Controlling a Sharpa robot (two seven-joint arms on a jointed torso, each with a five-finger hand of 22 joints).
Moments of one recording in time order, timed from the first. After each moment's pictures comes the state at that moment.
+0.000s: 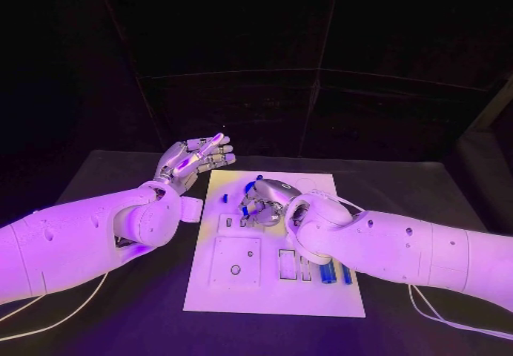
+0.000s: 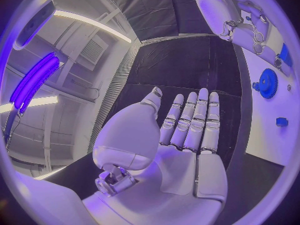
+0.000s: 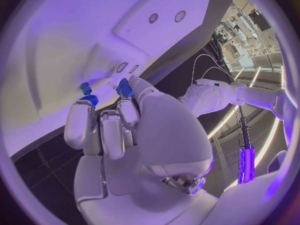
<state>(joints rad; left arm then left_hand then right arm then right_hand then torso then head) 1.25 -0.82 -0.14 1.50 0.10 -0.30 0.61 1.24 0.12 0.02 0.11 0.08 0.87 0.22 0.08 0.06 0.88 0.22 0.14 0.06 0.90 0.19 0.15 0.07 0.15 0.74 0.29 0.14 0.07 1.13 -0.52 -0.04 1.47 -1.42 -0.38 -0.31 1.44 -0.03 0.24 0.09 0.22 1.07 0.12 0.11 0.07 1.38 0.04 1.17 1.23 1.47 -0.03 1.47 1.31 0.09 1.33 0.08 1.42 1.16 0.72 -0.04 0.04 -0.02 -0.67</state>
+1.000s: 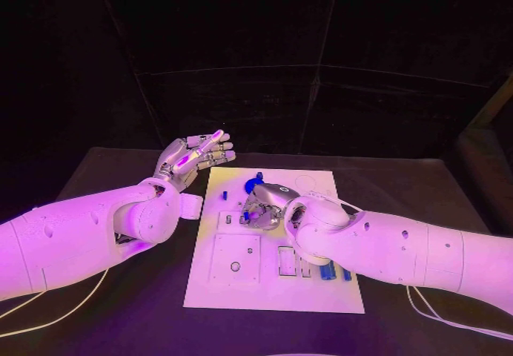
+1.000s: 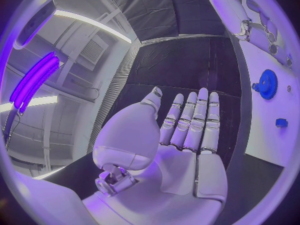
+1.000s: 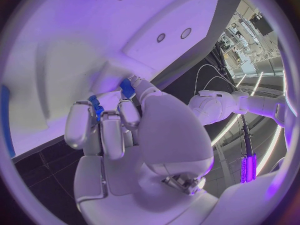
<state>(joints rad) 1.25 -0.82 -0.14 1.49 0.10 -0.29 0.60 1.24 0.12 0.02 0.11 0.08 0.87 0.22 0.08 0.07 0.88 0.22 0.14 0.06 0.91 0.19 0.15 0.07 0.15 0.74 0.29 0.13 0.07 1.11 -0.51 -0.04 1.45 -1.48 -0.32 -0.34 1.42 -0.04 0.25 0.09 0.21 1.08 0.12 0.11 0.07 1.38 0.04 1.17 1.23 1.47 -0.03 1.47 1.31 0.09 1.33 0.08 1.42 1.16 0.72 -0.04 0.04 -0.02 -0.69</state>
